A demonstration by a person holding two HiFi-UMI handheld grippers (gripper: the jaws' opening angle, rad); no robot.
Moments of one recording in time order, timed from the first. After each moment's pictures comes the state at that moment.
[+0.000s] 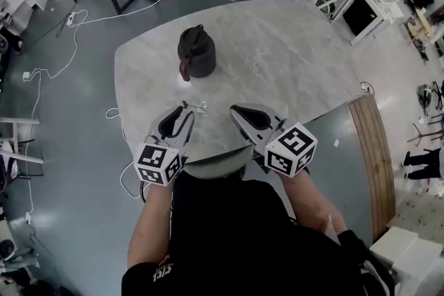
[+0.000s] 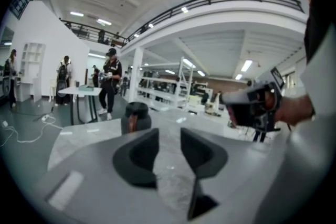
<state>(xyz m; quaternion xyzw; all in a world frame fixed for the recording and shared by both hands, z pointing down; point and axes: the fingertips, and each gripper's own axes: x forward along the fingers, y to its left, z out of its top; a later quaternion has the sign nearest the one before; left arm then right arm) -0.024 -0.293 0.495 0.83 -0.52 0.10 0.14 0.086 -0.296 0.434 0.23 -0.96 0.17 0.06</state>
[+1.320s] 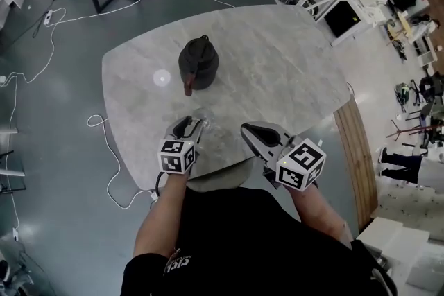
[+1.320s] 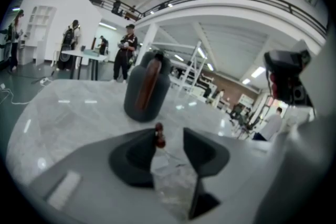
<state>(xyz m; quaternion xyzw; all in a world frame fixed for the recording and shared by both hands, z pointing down) -0.043 -0.344 0.637 0.81 -0.50 0.11 0.29 0.063 -0.309 0.456 0.26 -0.93 0.21 0.14</state>
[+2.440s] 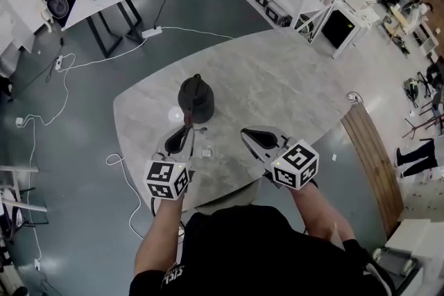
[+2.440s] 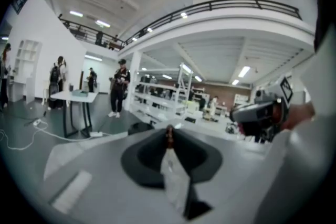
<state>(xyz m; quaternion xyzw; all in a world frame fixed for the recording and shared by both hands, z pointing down) -0.051 -0.378 0.457 0.85 -0.51 0.08 0.14 0.084 -0.354 0.427 0.29 -0.94 0.14 0.12</state>
